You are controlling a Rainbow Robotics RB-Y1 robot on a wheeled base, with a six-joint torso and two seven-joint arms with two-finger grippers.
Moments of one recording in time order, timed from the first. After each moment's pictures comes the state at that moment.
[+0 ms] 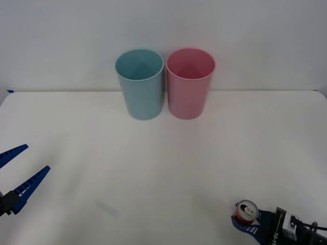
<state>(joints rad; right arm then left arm) 0.18 -0.33 -0.23 -1.11 1.17 -1.43 0.65 0.35 0.40 0.52 -1.66 -0.96 -1.22 0.00</state>
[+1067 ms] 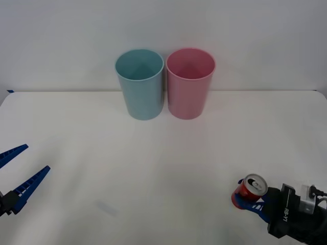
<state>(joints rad) 0.22 -0.36 -0.24 -1.43 1.07 -1.42 0.30 0.35 0.40 0.52 -1.66 -0.96 -1.22 0.00</state>
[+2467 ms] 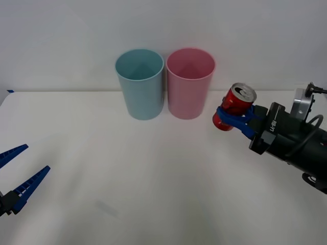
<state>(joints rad) 0.00 -0.50 -0.07 -1.86 1.00 -0.93 -0.16 0.35 0.40 0.52 -1.66 -0.96 -1.22 0.00</state>
